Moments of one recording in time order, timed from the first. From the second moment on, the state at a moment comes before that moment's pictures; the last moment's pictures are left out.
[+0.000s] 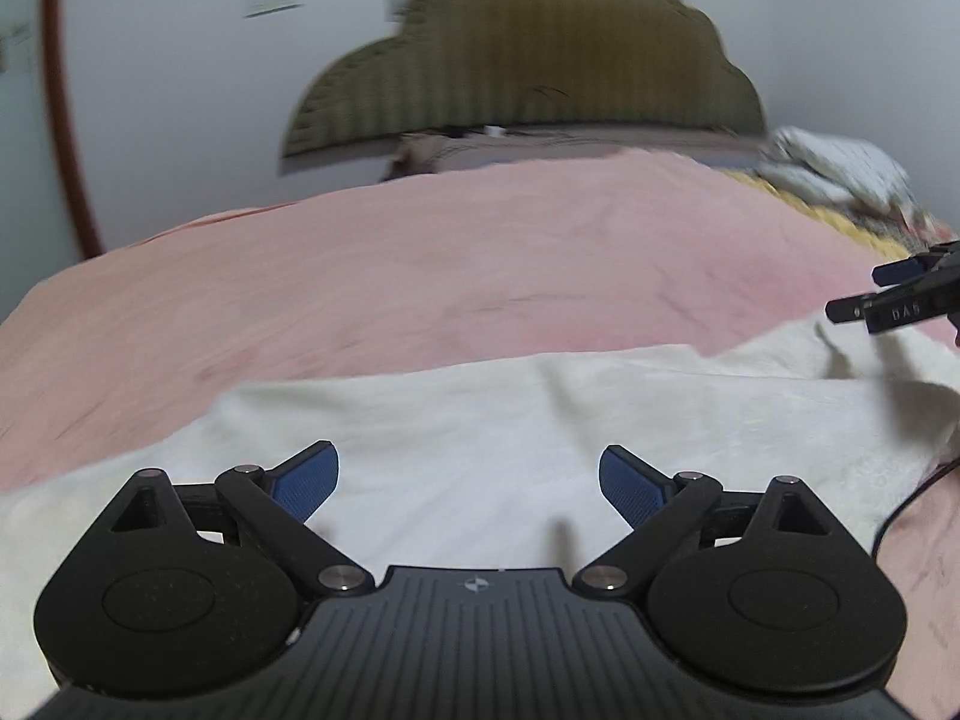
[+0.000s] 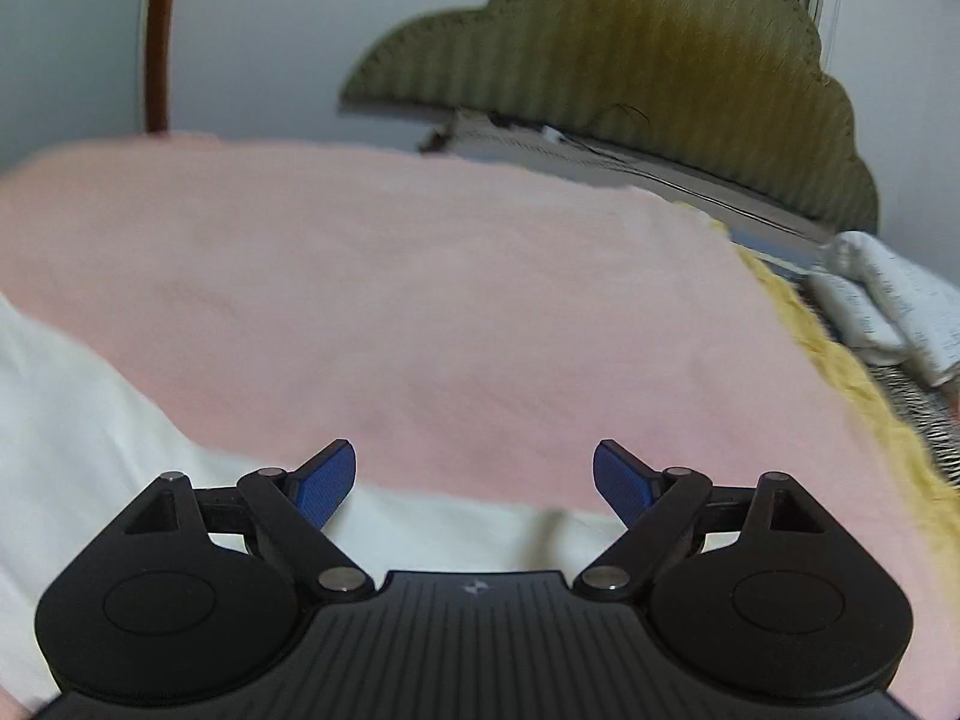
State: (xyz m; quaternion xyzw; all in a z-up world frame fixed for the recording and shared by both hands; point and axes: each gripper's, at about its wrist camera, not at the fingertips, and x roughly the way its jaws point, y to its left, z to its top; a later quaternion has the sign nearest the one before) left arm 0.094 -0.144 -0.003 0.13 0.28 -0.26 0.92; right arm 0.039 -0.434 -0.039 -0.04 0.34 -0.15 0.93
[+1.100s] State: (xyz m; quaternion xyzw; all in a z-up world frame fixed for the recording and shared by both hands) left arm 0.079 -0.211 -0.061 0.21 0.24 -0.27 0.91; right arm -0.010 -0.544 -0.043 0.10 0.28 -0.23 0.93
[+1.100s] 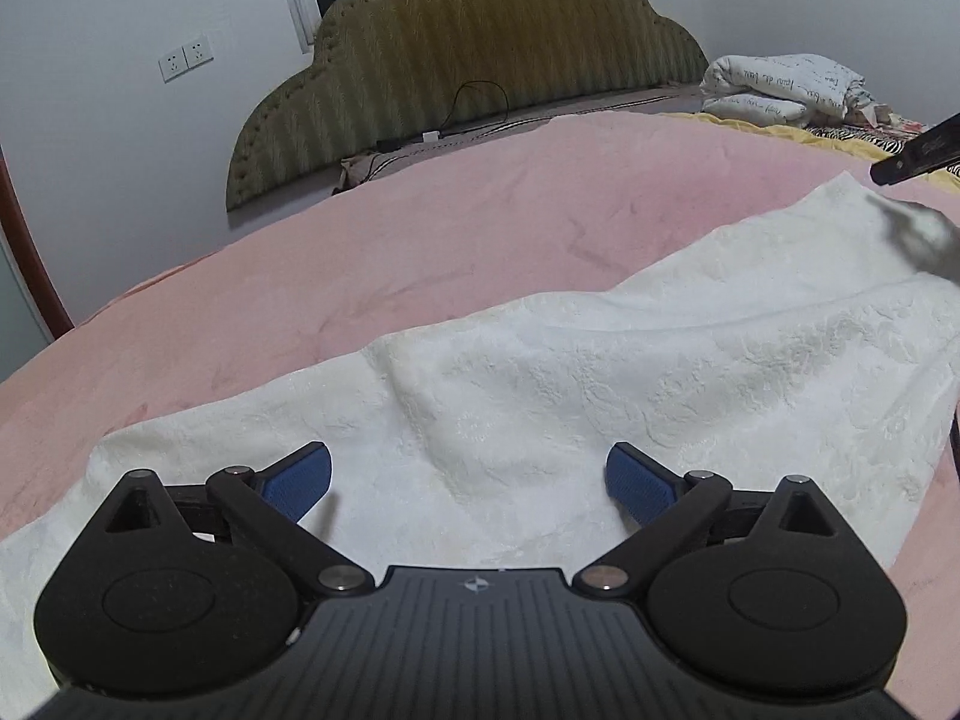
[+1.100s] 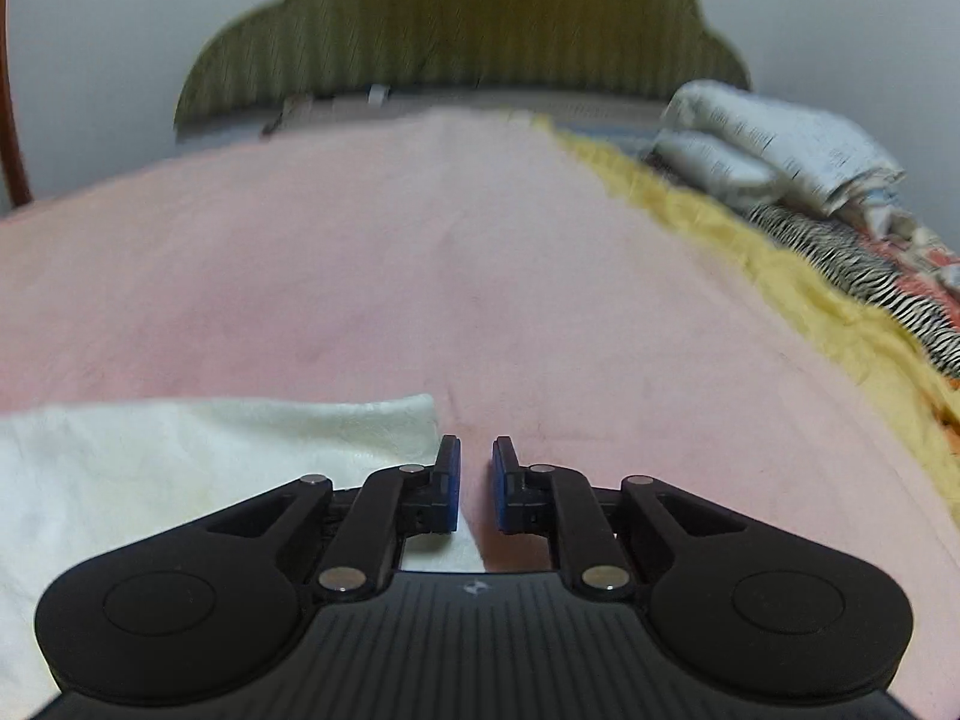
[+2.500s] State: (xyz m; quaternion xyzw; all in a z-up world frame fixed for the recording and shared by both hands) left arm 0.094 -0.171 -0.046 0.08 0.28 -0.29 0.91; right arm -0.118 -0.537 -0.085 0.42 0.12 -0.22 0.87
